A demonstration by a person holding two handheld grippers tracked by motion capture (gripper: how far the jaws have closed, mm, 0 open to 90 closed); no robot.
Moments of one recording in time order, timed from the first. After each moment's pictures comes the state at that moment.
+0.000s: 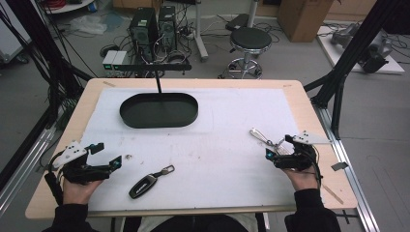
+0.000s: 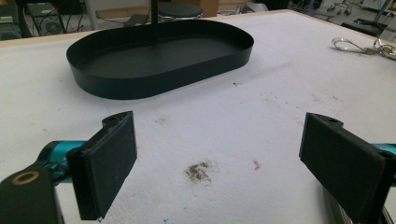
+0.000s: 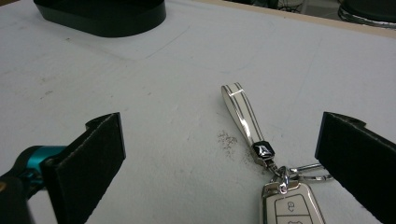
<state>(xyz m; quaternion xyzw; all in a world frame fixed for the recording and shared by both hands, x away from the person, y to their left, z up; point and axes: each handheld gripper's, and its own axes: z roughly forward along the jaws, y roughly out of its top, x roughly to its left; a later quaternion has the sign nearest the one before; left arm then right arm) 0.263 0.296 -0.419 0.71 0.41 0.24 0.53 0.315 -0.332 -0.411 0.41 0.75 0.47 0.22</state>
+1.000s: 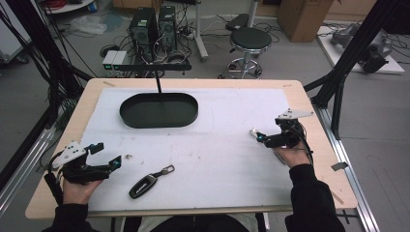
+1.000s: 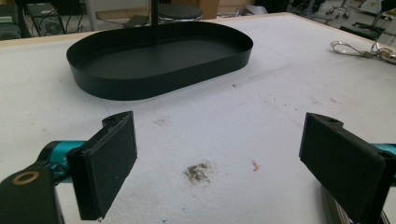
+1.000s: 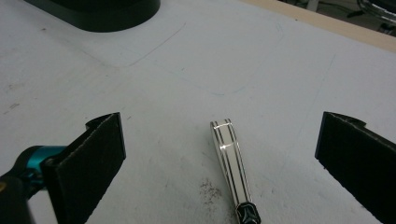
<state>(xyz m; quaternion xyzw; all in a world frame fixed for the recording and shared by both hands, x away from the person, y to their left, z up) 0.263 0.297 -0.419 0.70 0.41 0.24 0.53 0.380 -0.307 -0.387 0.39 0.80 0.41 0.20</state>
